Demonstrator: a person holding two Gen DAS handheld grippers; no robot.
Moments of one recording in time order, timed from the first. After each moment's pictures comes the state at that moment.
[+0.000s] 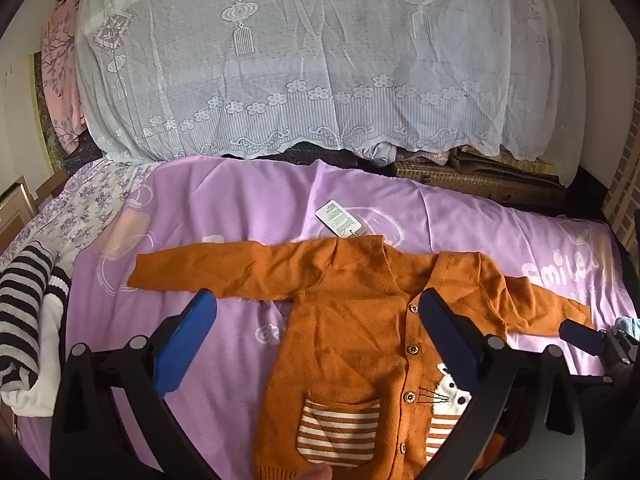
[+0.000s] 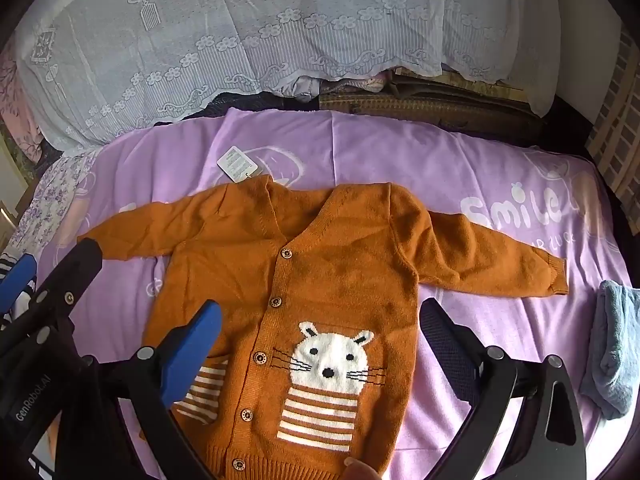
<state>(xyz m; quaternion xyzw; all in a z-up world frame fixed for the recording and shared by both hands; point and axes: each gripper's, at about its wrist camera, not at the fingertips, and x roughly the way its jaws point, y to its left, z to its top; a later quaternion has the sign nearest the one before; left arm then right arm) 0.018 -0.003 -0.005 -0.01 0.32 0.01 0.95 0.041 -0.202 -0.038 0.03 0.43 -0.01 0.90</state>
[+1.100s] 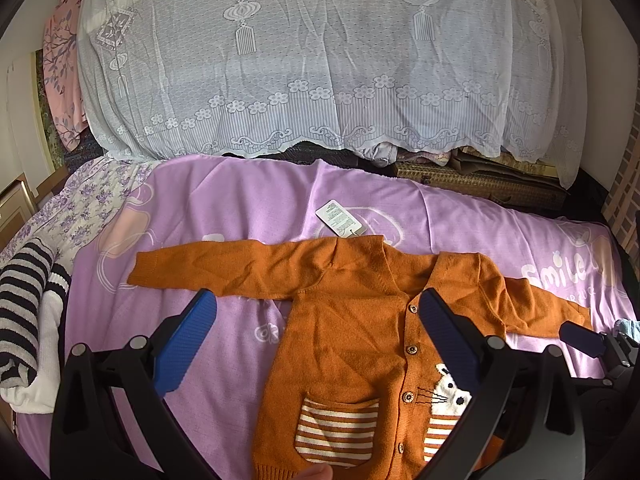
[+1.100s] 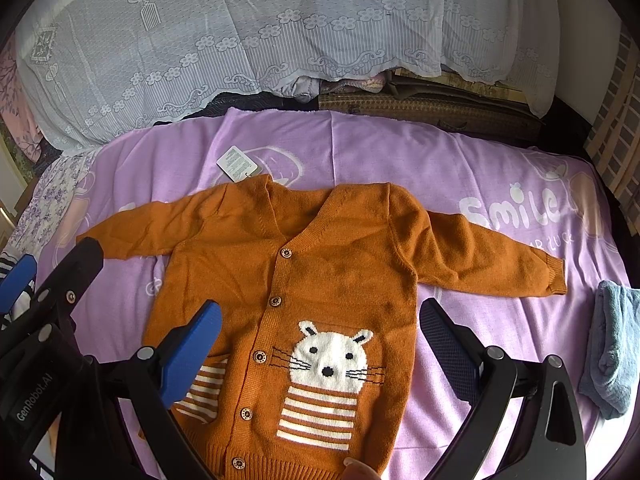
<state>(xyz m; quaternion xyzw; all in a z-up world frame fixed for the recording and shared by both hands) 0.012 -0.002 -0.008 -0.01 0.31 0.01 0.95 0.040 -0.201 -0.037 0.03 0.43 -0.01 0.90</state>
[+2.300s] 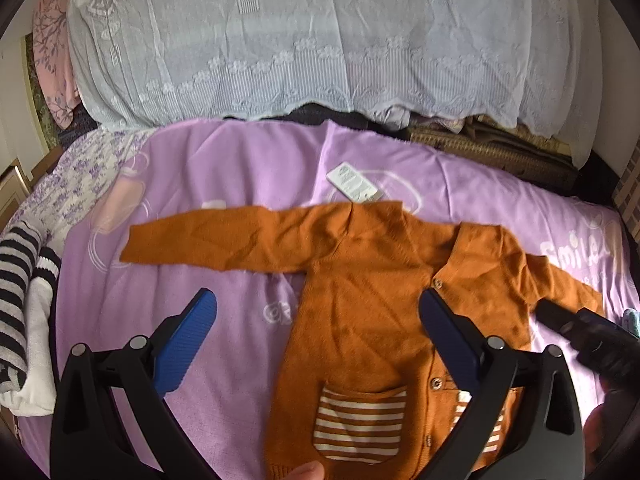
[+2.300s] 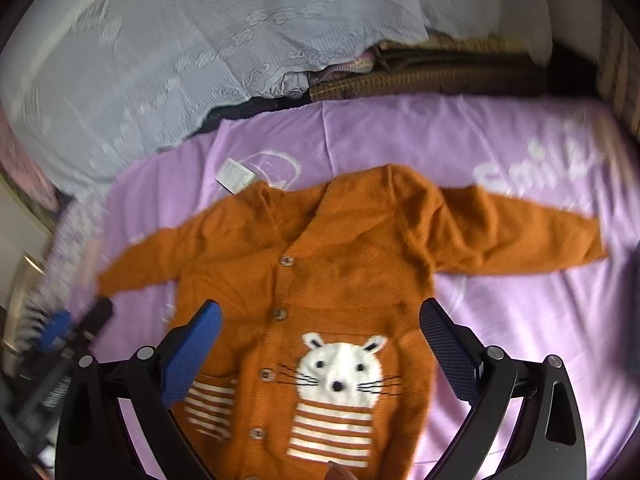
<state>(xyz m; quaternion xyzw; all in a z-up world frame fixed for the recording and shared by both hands) 0.039 0.022 -0.047 -0.02 0.38 0.01 0.92 0.056 -0.256 -0.052 0.17 0.41 0.04 0.90</state>
